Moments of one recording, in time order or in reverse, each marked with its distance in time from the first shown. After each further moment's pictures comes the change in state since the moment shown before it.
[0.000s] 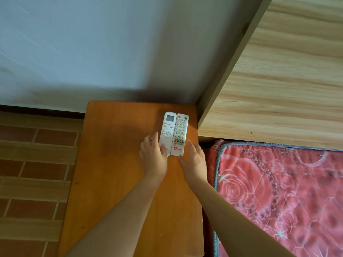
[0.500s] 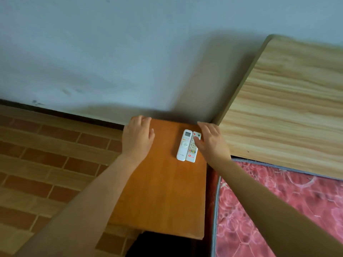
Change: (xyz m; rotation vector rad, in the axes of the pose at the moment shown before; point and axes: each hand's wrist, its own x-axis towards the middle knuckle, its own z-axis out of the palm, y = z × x) left_hand -0.026 0.022 -0.227 0.372 0.181 0.263; right_hand -0.043 -0.127 -0.141 -0.343 0.018 -0.463
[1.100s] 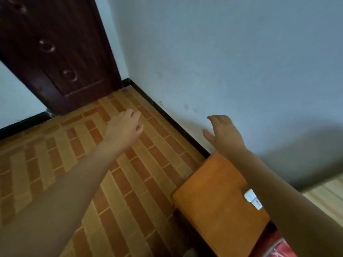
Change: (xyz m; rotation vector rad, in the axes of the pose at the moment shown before) left_hand -0.259 -0.177 -0.272 0.305 0.167 -0.569; right_hand -0.072 -0.299 -0.083 -0.076 -0.105 -0.791
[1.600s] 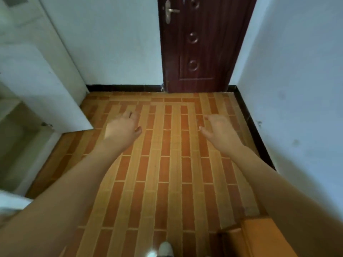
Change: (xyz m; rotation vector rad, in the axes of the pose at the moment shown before) left_hand -0.255 -0.235 -0.045 0.090 -0.071 -0.819; right_hand 0.010 -0.328 0.086 0.225 -0.233 -0.641
